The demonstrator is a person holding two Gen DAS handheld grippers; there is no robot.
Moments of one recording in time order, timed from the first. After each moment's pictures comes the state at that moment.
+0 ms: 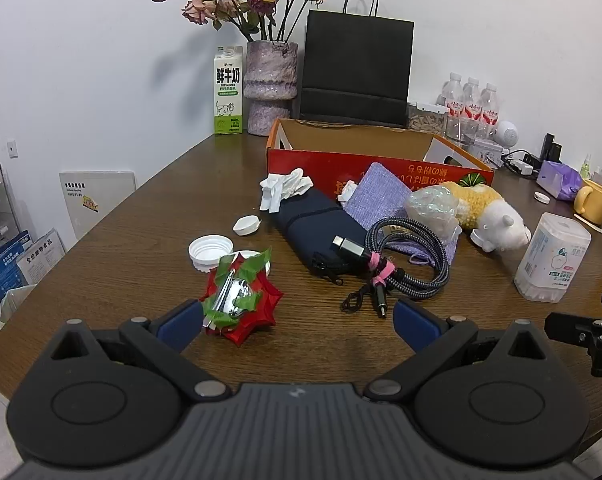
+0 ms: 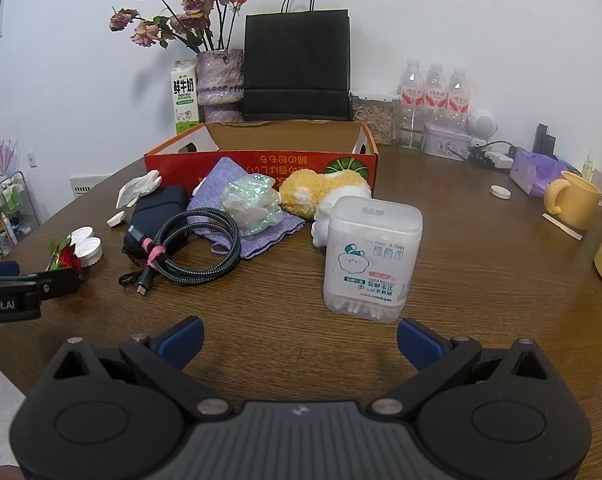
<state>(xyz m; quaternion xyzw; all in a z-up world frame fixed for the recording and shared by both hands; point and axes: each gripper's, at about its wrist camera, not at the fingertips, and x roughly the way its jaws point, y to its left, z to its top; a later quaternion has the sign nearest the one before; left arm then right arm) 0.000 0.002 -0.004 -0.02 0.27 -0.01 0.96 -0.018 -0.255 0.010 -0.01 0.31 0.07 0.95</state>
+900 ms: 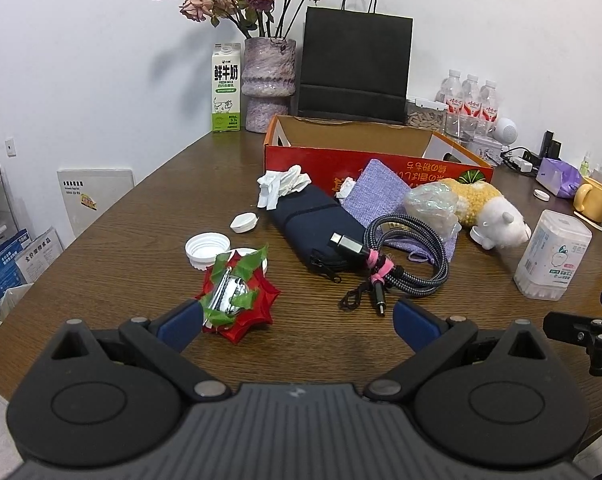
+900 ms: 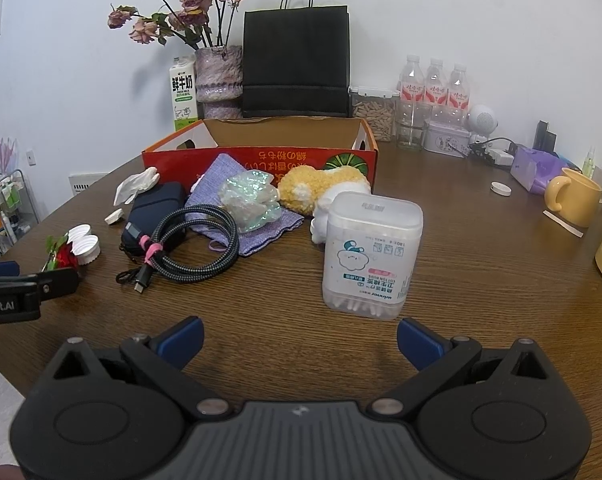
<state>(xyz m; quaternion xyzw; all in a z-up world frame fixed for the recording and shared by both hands) 0.003 0.000 -0.006 -0.01 0.28 -0.01 0.96 -0.016 -0.256 0.006 -0.01 0.31 0.07 0.95</state>
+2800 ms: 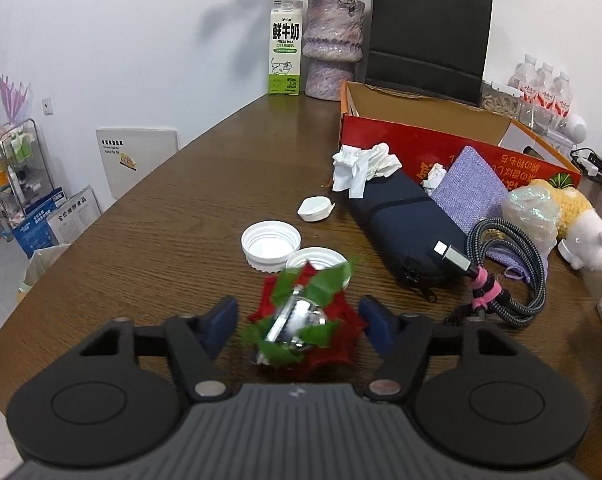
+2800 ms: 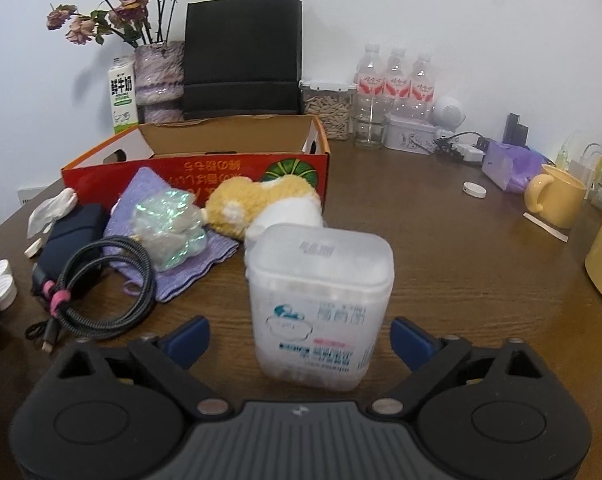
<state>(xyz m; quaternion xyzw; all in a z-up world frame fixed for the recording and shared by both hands) 0.060 0.039 -0.023 -0.04 0.33 0.06 0.94 0.063 -0.271 -0.010 0.00 0.31 -0.01 0.95</state>
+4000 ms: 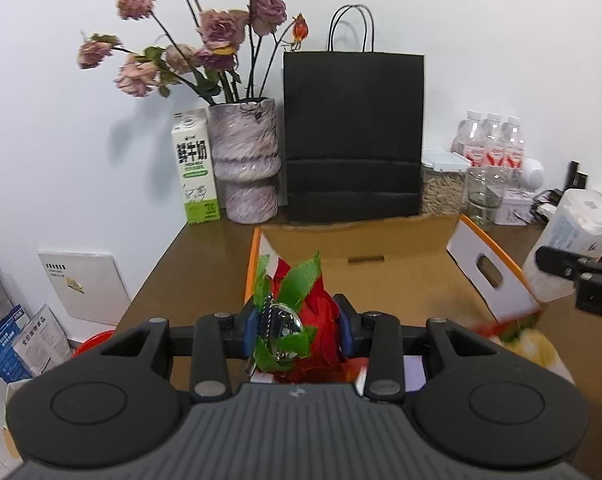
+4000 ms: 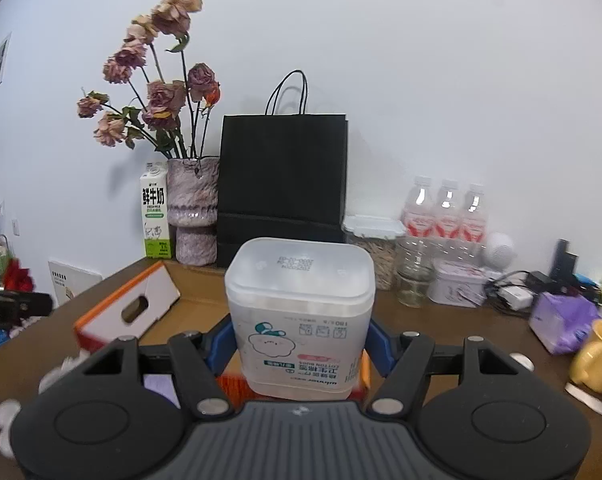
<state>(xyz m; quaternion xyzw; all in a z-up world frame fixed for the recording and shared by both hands) 0.210 -0.022 0.095 0.03 0.26 -0.02 0.97 0.191 -0.259 0.101 -0.02 0.18 0.07 0.98</state>
